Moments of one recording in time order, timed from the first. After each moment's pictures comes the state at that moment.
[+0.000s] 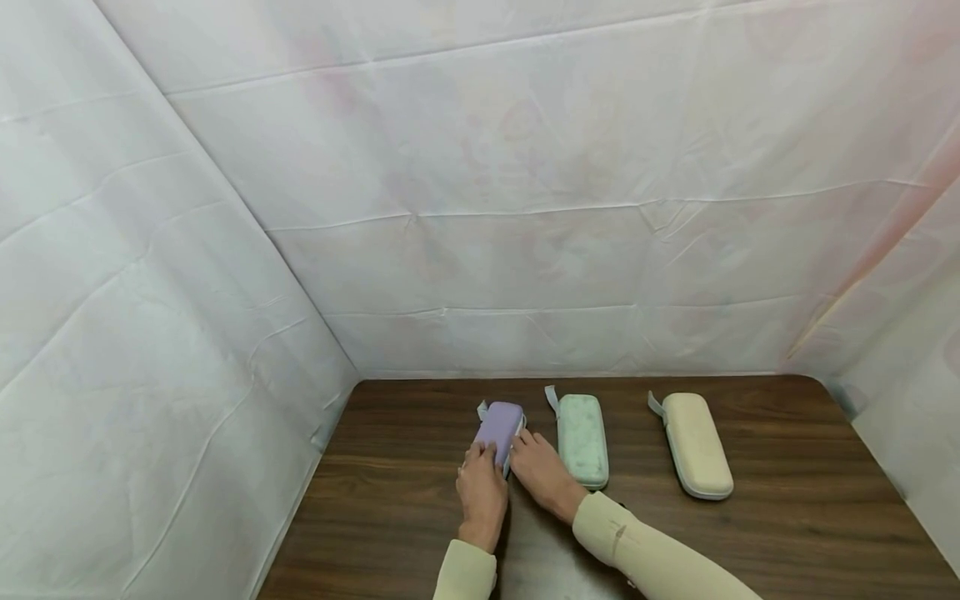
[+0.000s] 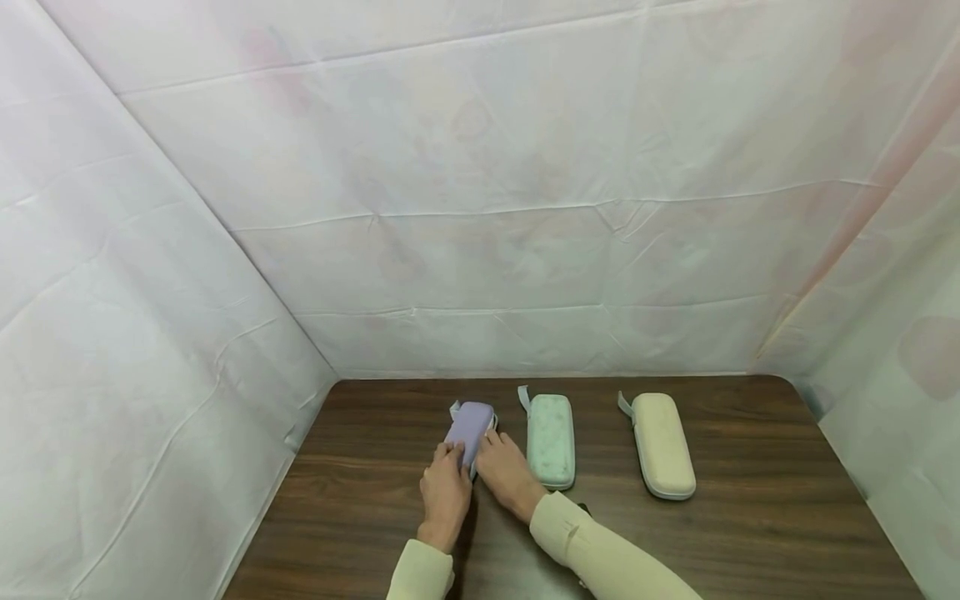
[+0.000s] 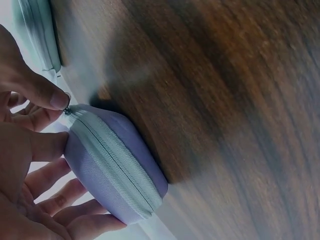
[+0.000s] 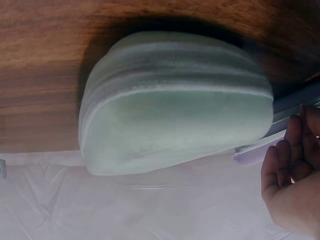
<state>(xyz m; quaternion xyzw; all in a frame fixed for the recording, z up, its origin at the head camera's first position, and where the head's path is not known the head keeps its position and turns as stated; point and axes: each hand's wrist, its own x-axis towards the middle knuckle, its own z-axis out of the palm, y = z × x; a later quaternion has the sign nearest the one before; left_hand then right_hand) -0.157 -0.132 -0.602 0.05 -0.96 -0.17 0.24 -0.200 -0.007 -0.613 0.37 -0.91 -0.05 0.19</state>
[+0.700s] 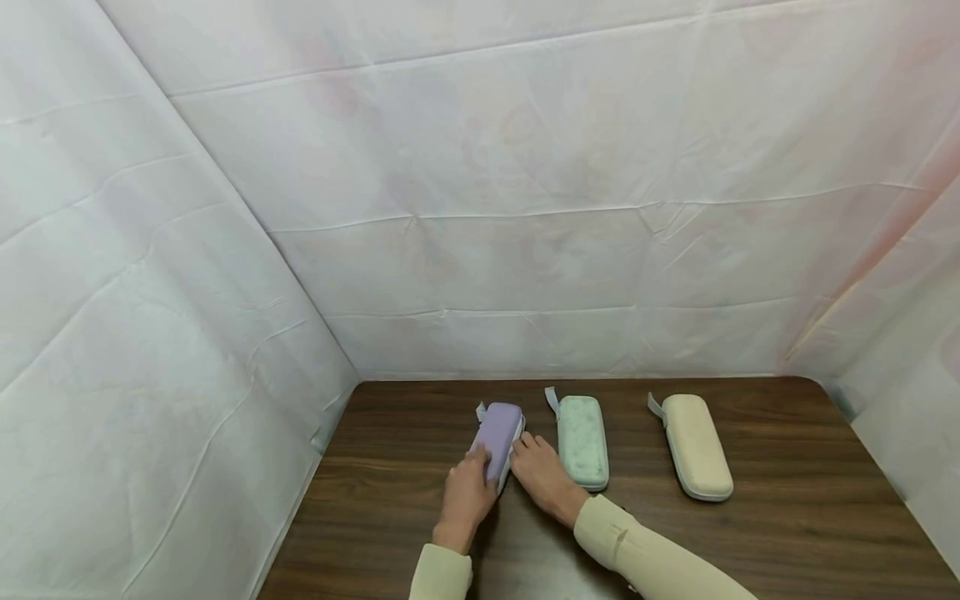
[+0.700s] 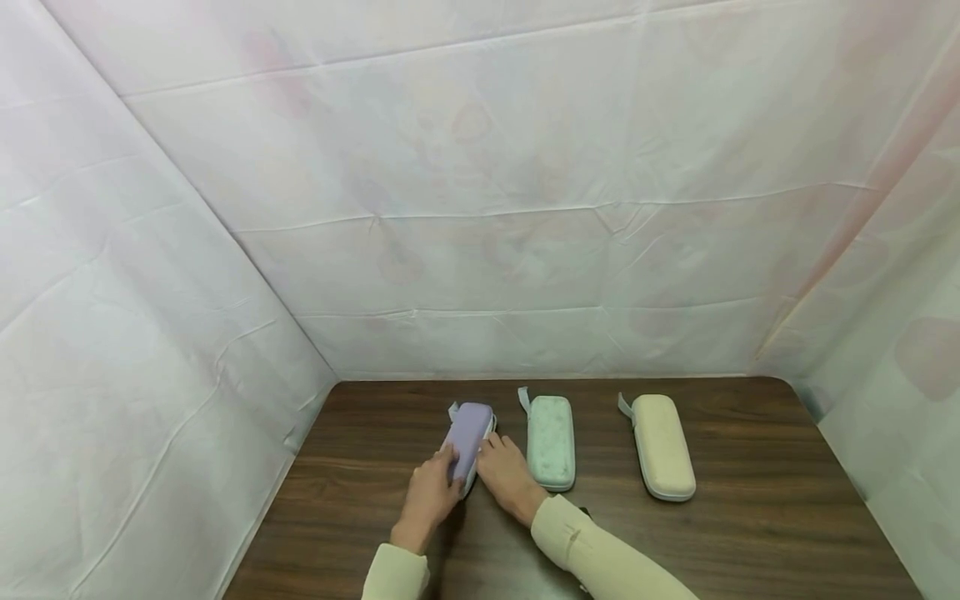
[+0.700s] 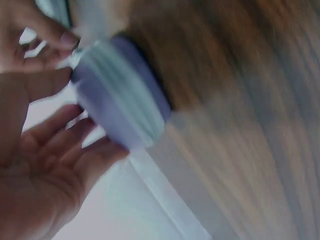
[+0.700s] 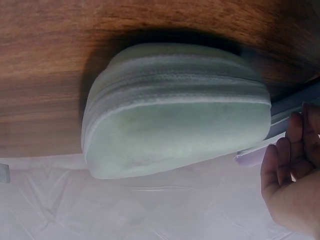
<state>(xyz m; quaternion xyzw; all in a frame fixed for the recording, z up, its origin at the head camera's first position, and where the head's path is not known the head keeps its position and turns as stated) -0.150 -0.168 -0.585 -0.08 -0.97 -0.20 0.14 -0.196 -0.006 -0.613 0.36 -0.91 -0.03 0.21</state>
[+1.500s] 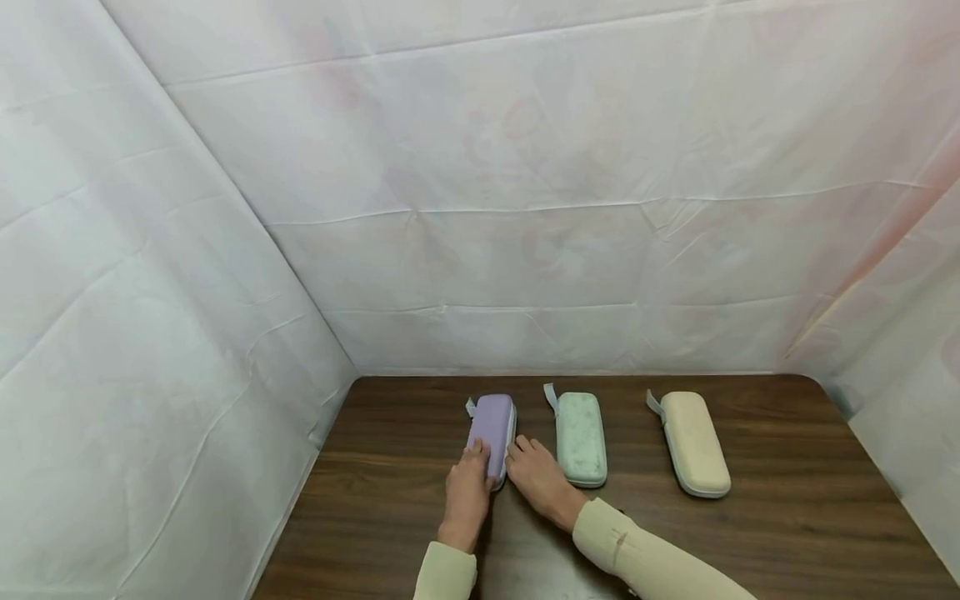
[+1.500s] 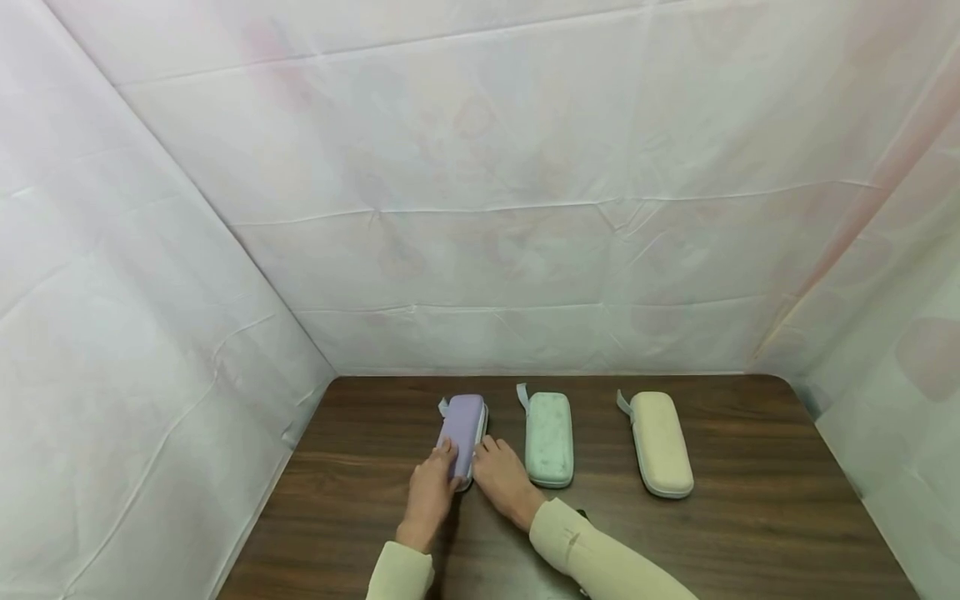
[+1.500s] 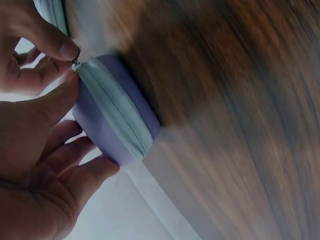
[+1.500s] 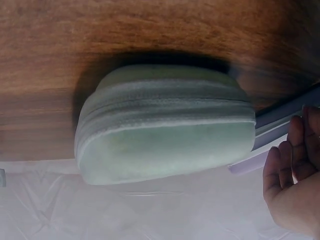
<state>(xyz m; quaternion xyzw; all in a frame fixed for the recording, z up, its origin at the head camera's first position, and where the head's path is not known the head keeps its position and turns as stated) -0.148 -0.165 -0.591 -0.07 -0.98 -0.13 0.13 -0.189 -0.008 -0.617 0.39 -0.90 -0.04 0.21</state>
